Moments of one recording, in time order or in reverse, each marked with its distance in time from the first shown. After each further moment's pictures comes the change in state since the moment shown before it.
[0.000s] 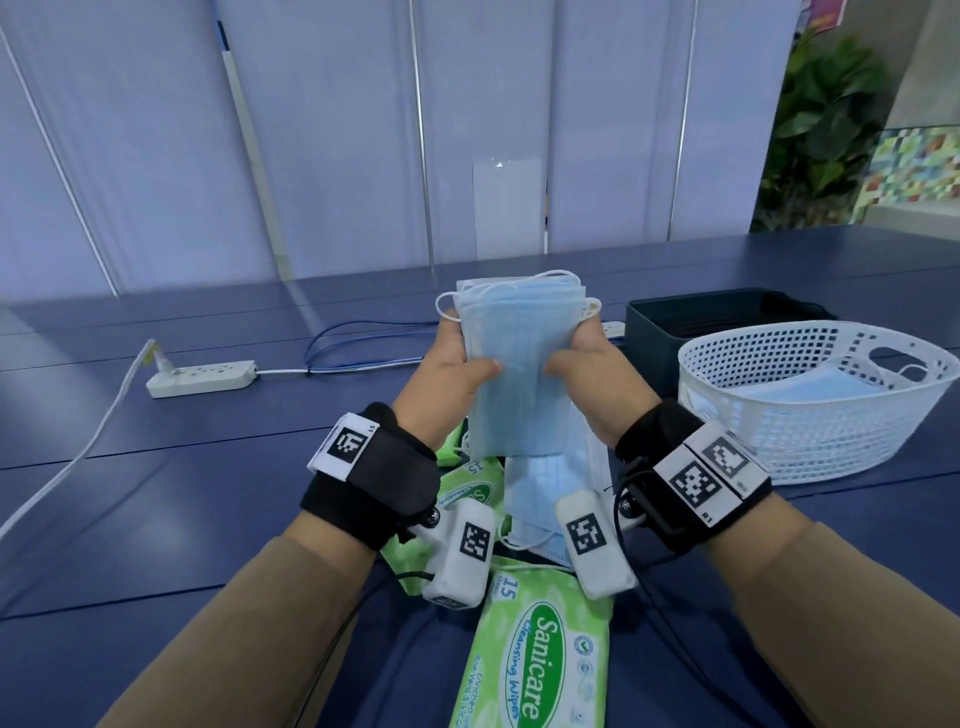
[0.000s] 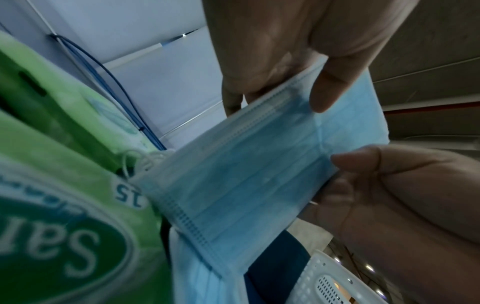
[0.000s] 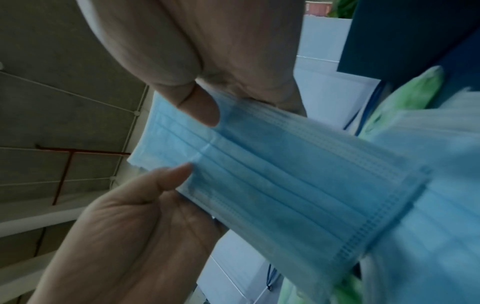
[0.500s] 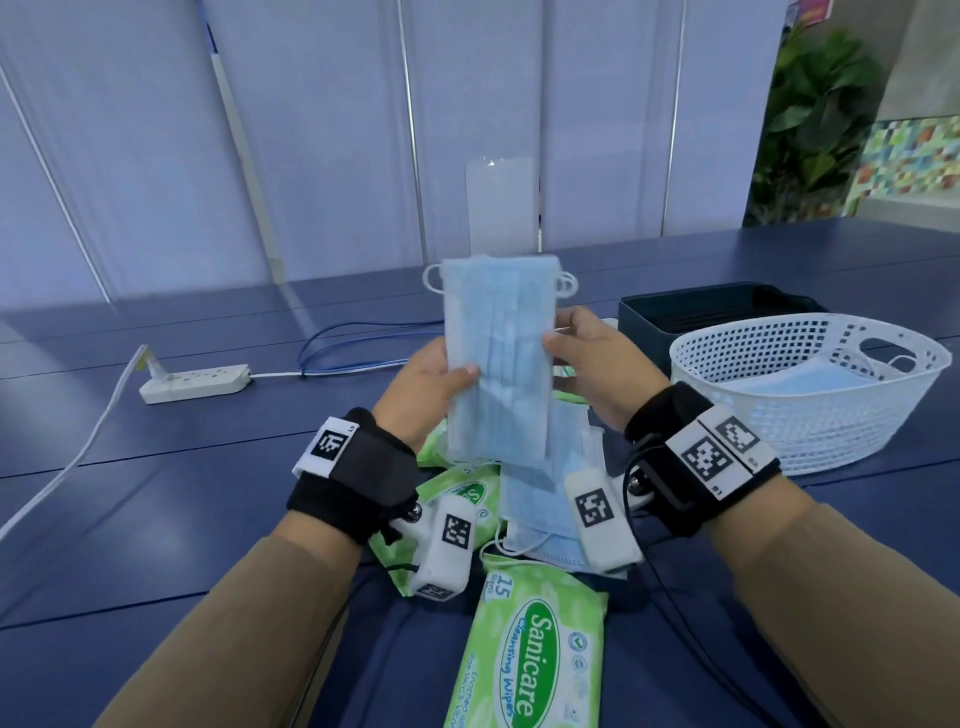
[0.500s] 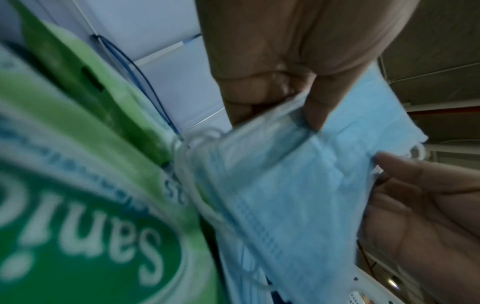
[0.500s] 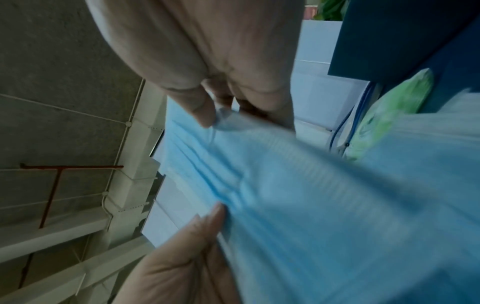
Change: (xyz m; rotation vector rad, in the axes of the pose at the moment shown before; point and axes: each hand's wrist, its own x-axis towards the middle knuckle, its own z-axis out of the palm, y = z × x) left_hand -0.003 -0.007 -0.014 0.093 0.028 -0.148; right_hand 0.010 0.001 -0.017 -0.052 0.015 0.132
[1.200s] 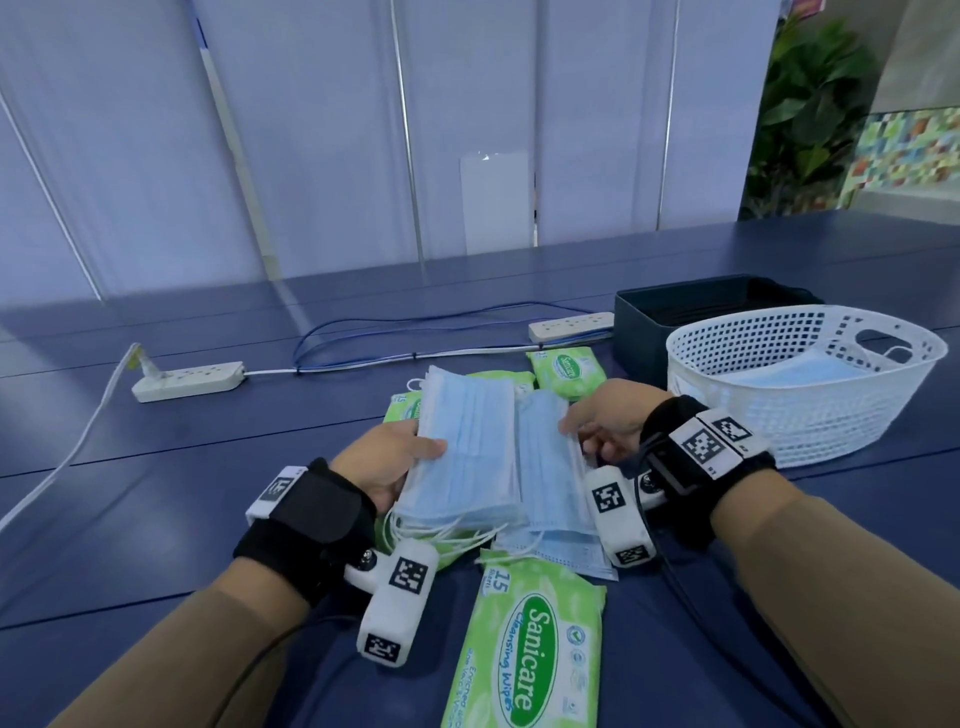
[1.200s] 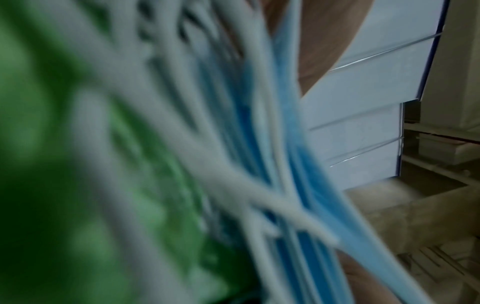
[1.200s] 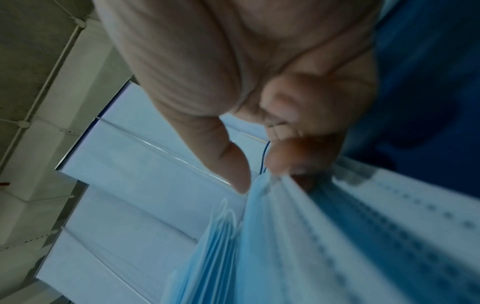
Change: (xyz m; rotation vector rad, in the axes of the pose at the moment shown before) left_hand -0.026 -0.046 -0.031 -0.042 0.009 -0.567; right_hand 0.008 0.046 -0.031 -0.389 -0.078 0.572
